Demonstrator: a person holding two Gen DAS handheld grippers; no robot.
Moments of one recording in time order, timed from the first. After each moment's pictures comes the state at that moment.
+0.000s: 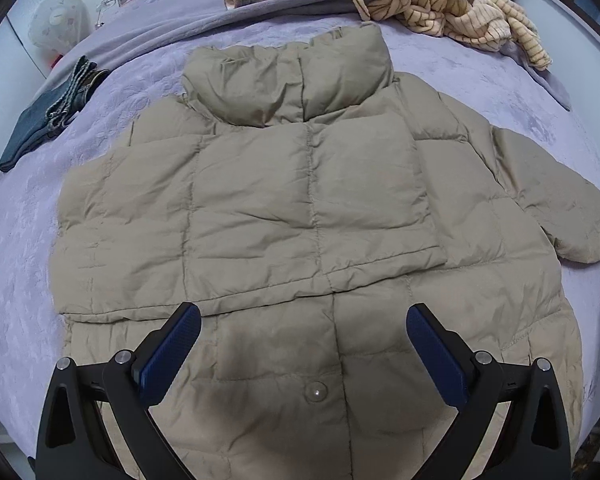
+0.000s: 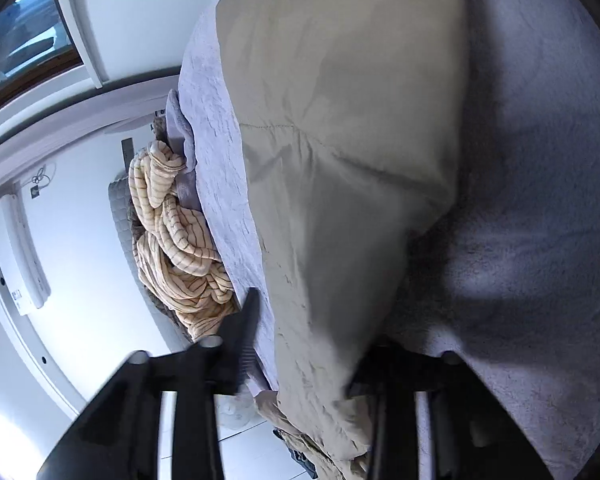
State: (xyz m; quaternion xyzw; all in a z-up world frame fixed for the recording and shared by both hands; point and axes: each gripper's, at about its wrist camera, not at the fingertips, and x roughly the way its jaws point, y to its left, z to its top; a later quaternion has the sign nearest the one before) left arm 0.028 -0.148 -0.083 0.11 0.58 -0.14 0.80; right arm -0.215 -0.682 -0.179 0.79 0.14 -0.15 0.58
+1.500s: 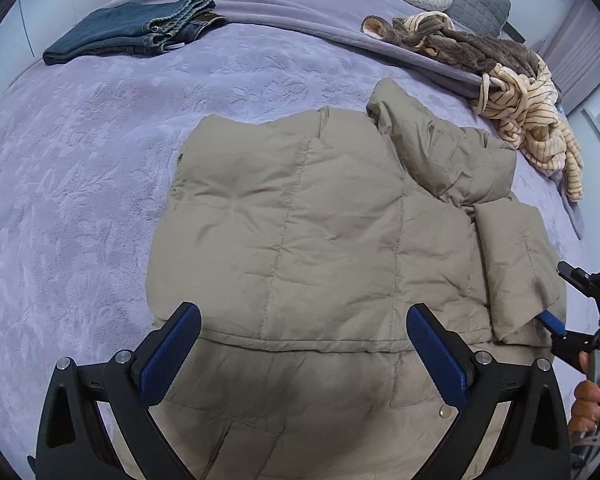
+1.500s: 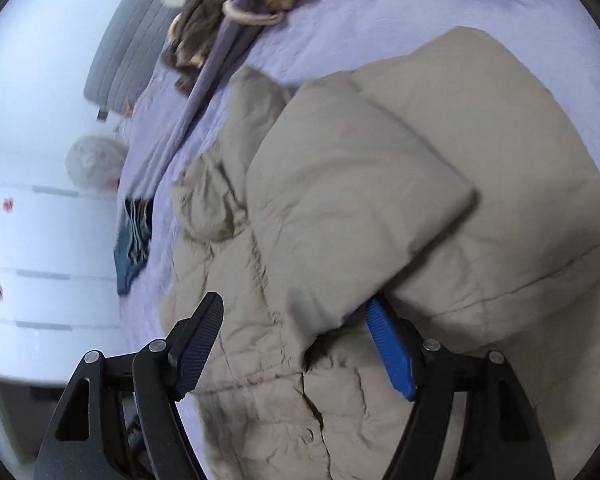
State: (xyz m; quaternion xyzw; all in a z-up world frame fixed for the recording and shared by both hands) left arm 0.087 0.034 -0.090 -0.08 0.57 -0.10 0.81; right arm -0.001 -0.372 -0.098 0.52 0.45 -0.02 0.72
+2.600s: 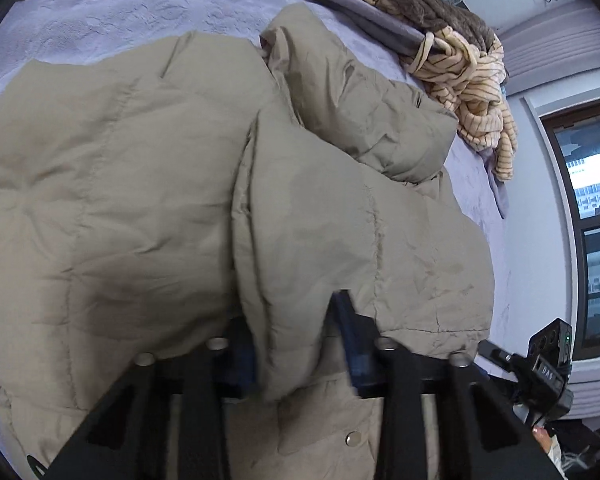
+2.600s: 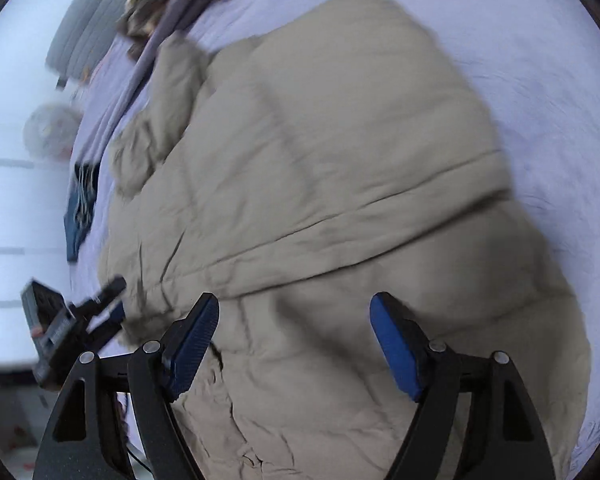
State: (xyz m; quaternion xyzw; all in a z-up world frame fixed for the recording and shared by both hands) left arm 0.134 -0.037 -0.143 -0.17 0.63 -0.25 0.71; right arm -0.062 -0.402 -0.113 0.45 0.53 -0.07 0.71
